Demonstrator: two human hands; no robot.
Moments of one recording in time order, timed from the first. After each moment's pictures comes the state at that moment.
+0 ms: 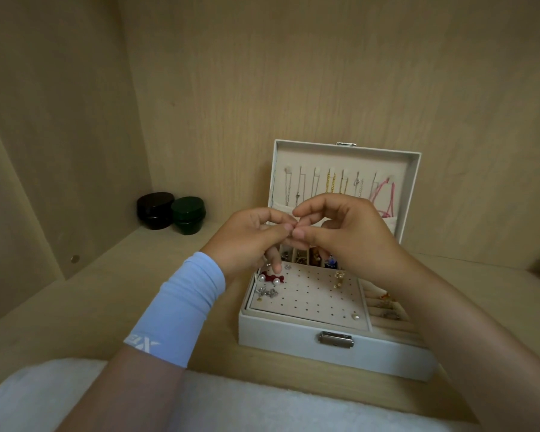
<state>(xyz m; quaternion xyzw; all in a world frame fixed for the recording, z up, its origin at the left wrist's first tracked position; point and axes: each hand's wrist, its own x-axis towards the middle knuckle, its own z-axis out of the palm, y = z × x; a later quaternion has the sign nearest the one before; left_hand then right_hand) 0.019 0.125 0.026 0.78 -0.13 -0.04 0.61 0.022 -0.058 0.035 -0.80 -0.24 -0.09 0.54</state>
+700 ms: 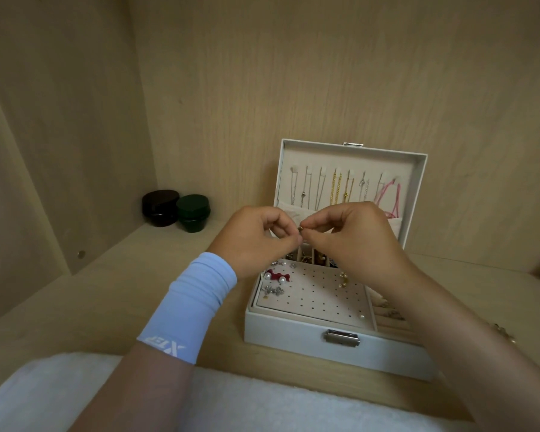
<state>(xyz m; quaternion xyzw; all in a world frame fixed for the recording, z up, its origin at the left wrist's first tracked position) 0.028 0.130 0.012 0.84 -0.19 0.11 0.50 0.022 -0.051 0.028 -0.87 -0.16 -0.19 0.42</state>
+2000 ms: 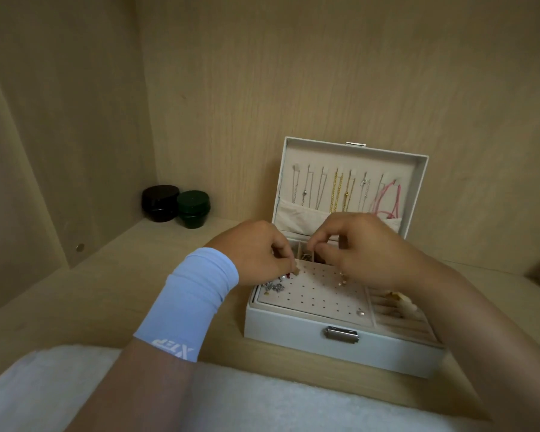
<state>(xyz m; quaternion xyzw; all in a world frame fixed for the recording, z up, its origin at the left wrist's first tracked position) 0.024 0.135 0.013 0.94 -0.21 0.02 0.28 0.023 -0.072 0.034 -0.94 -0.26 -0.09 0.21</state>
